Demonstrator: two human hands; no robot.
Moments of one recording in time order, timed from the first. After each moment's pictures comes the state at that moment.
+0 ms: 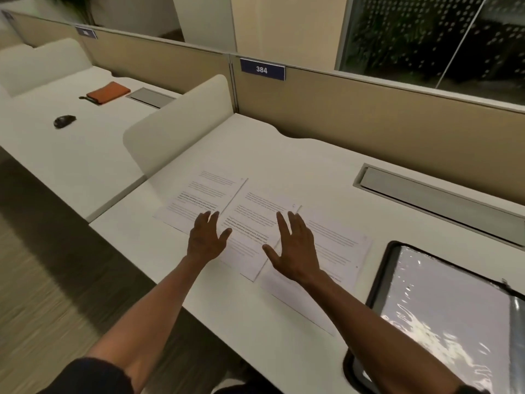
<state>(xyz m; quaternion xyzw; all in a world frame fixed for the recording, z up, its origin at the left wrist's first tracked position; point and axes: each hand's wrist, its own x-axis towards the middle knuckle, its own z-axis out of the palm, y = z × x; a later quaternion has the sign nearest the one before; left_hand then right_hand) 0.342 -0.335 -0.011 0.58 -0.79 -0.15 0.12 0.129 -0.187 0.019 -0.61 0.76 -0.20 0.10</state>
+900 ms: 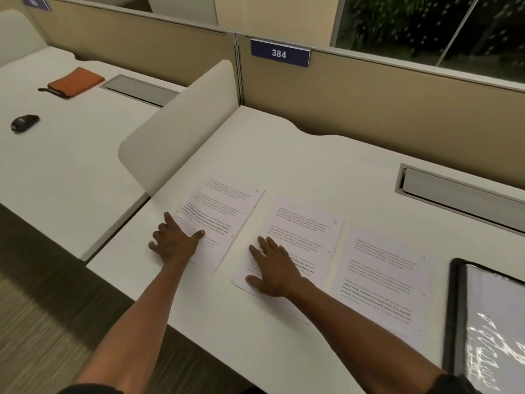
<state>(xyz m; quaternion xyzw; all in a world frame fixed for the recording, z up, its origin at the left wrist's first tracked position) 0.445 -0.525 -0.028 0.75 -0.64 -0.16 0.08 0.242 -0.349 -0.025 -0.67 0.70 -0.02 0.25</state>
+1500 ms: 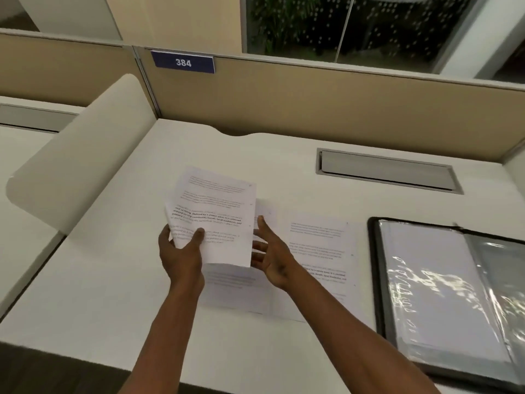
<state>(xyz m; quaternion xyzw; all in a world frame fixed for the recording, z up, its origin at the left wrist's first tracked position) 0.318 -0.397 0.041 0.54 -0.39 -0.60 0.44 0.180 -0.280 0.048 -0.01 0.56 -0.62 0.55</state>
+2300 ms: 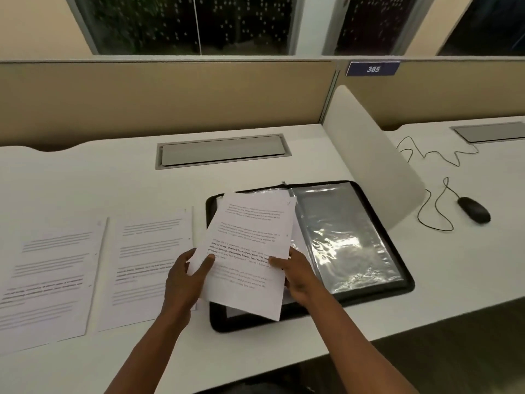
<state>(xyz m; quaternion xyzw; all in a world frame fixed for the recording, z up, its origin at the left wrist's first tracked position) 0.142 -0.077 0.030 0.40 -0.68 -0.61 0.08 0.013 0.127 0.016 0.08 0.63 -0.68 0.36</state>
